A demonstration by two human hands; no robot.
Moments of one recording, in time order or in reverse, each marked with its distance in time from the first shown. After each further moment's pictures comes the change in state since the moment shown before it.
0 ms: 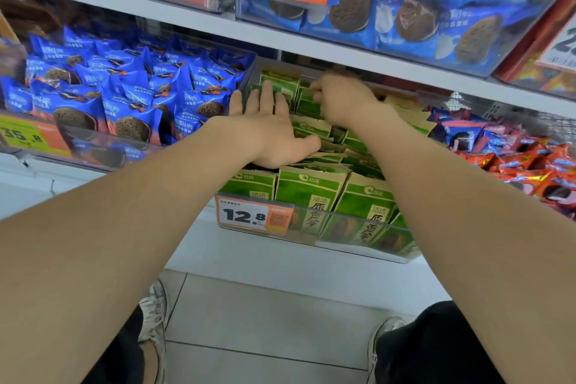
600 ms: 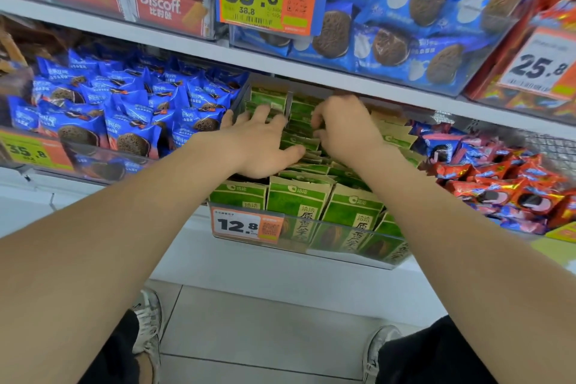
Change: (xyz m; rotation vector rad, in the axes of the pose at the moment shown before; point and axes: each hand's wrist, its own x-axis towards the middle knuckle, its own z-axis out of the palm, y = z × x) left_hand -0.013 -0.008 -0.007 -0.063 0.065 0.097; right_hand -0.052 0.005 -0.010 0.012 0.177 -0.003
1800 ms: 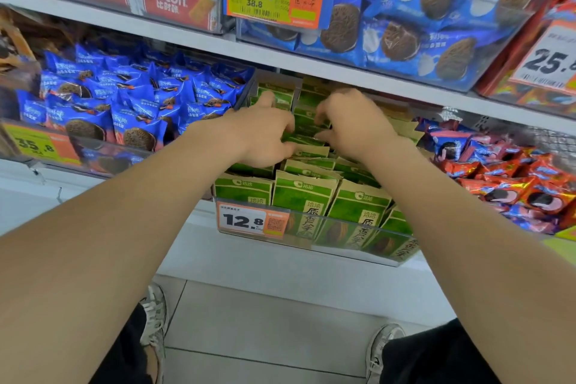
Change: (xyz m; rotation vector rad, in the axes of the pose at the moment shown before) left_hand 0.003 -0.011 -0.009 -0.071 0.009 0.108; right_hand -0.001 0.001 -0.012 -0.069 -0.088 -0.145
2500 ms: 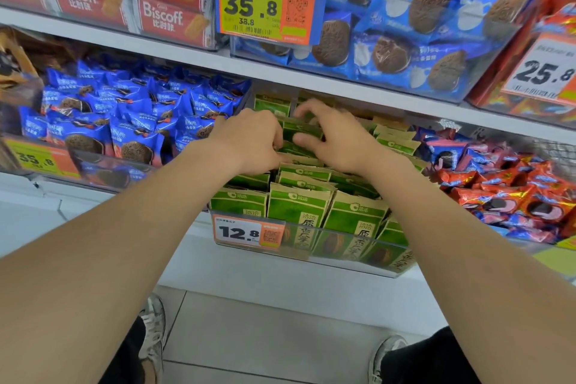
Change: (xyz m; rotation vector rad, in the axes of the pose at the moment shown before) left_hand -0.003 0.004 -0.001 -0.037 0.186 -0.100; right_hand 0.000 -0.001 0.011 0.341 -0.016 -0.036
